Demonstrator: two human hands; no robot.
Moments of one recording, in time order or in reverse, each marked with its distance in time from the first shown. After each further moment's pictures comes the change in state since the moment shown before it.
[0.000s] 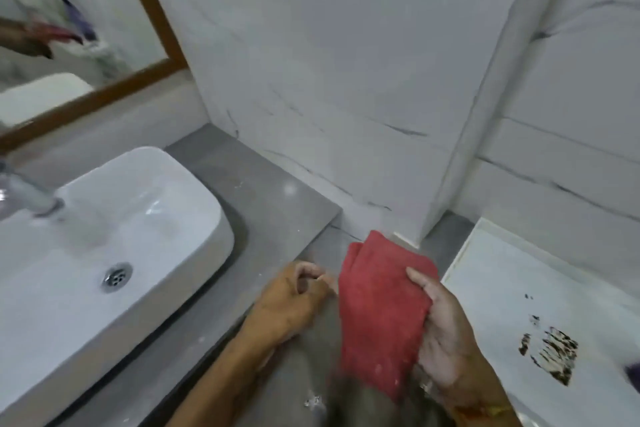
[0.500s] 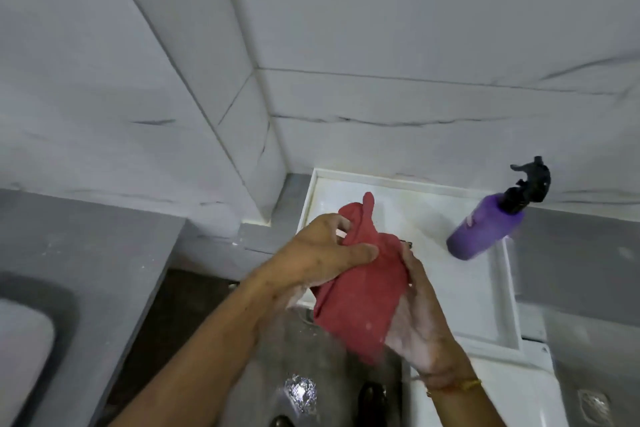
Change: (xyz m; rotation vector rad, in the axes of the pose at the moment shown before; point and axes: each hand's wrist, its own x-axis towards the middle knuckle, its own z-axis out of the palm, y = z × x) left_hand 0.029 0.114 0.206 0.227 -0.730 0.029; right_hand -0.042 -0.039 -0.159 0.313 -0.114 -0.376
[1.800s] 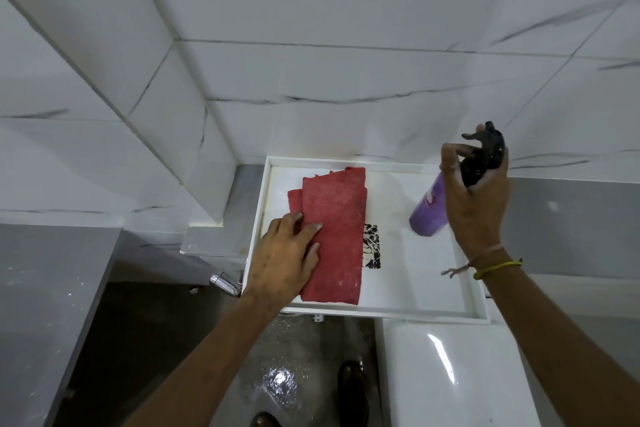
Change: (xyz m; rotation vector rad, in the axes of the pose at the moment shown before) left_hand 0.087 -0.102 0.010 0.991 0.374 0.519; right_hand 0.021 -0.129 -0.031 -1.154 0.775 -1.222
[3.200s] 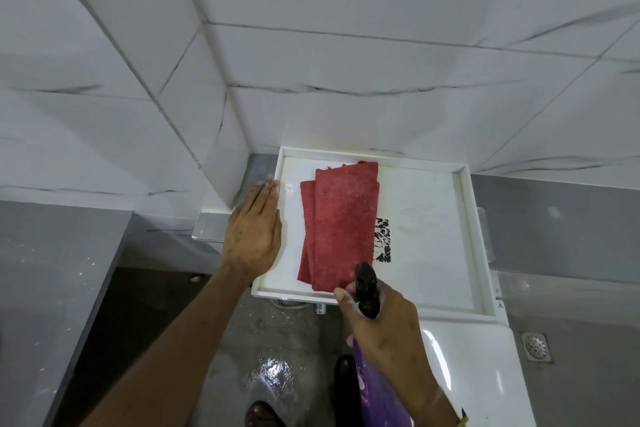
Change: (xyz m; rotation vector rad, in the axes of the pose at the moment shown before) left_hand 0.008 -0.067 0.004 0.026 0.084 -0.080; right_hand -0.175 -0.049 0.012 -0.278 -0.592 0.466
